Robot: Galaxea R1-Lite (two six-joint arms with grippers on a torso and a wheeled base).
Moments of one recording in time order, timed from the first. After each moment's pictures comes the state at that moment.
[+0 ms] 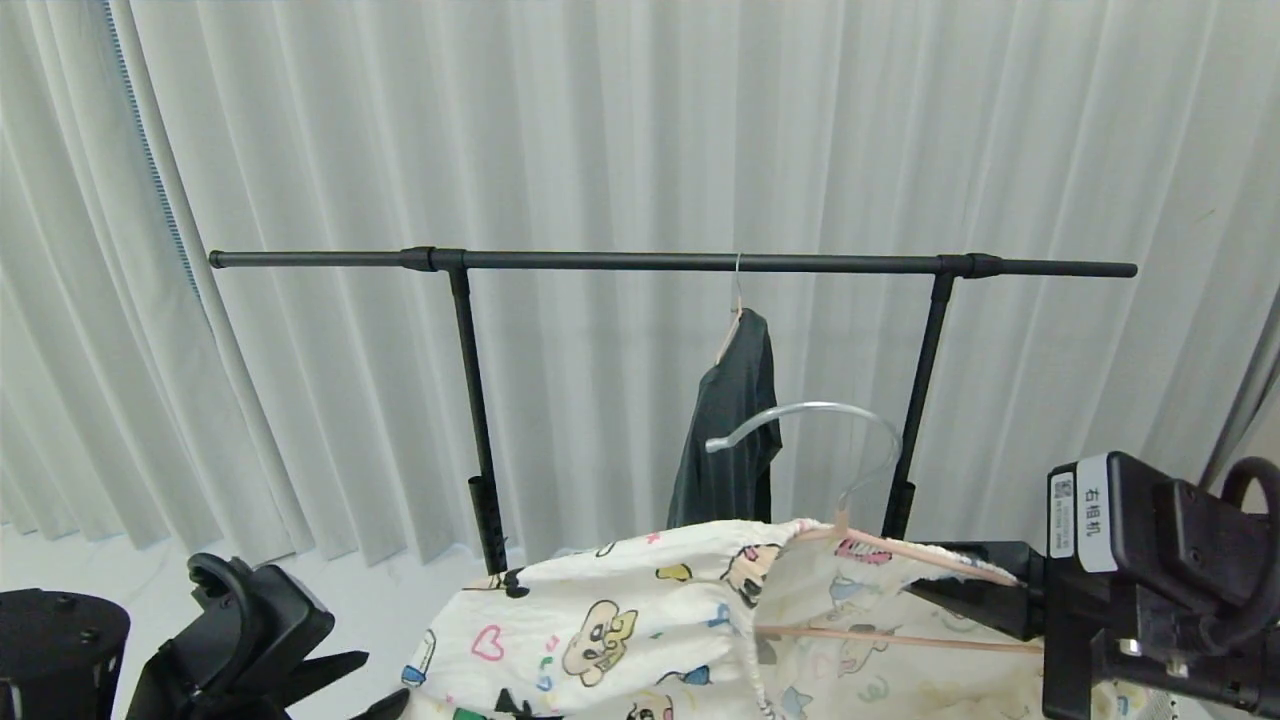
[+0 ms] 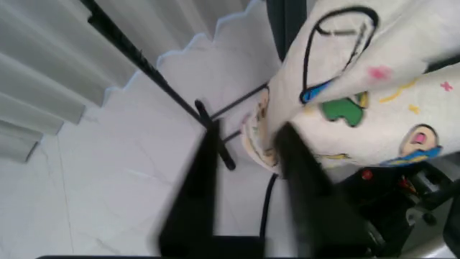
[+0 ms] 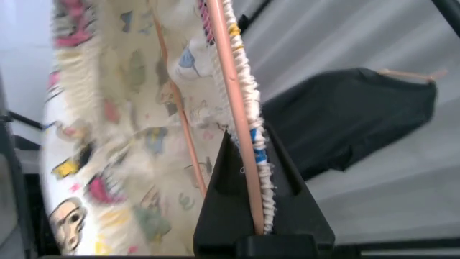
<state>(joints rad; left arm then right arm) -0.46 1.13 -0.23 -0.26 0.00 0.23 0.84 1.27 -0.62 -0.30 0.18 -0.49</state>
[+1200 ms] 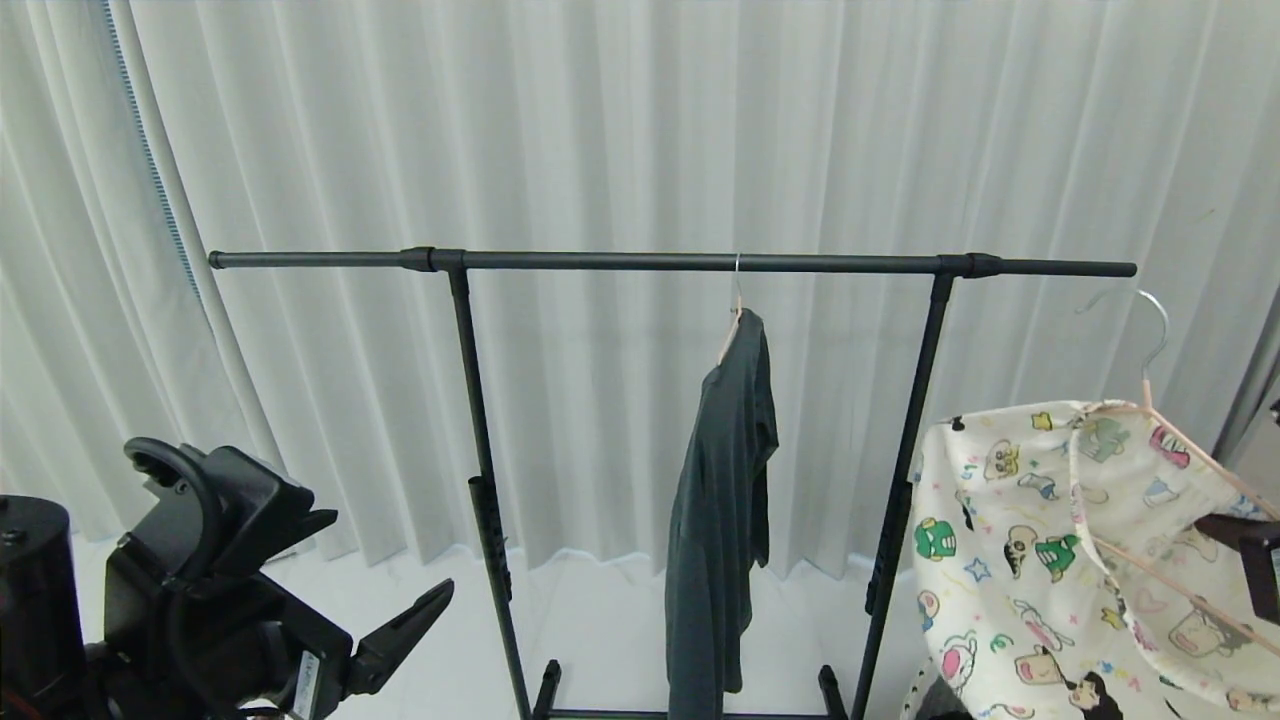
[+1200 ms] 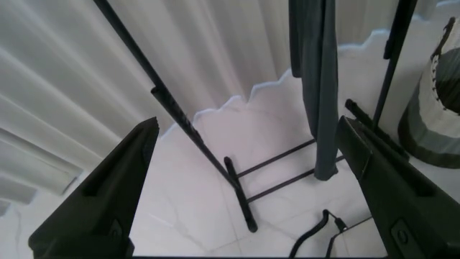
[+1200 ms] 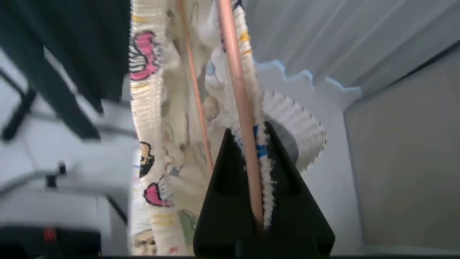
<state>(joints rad) -0.47 1.15 -0.35 -0.40 0.13 0.24 0.11 1.11 -0.64 0.04 -0.05 -0.17</state>
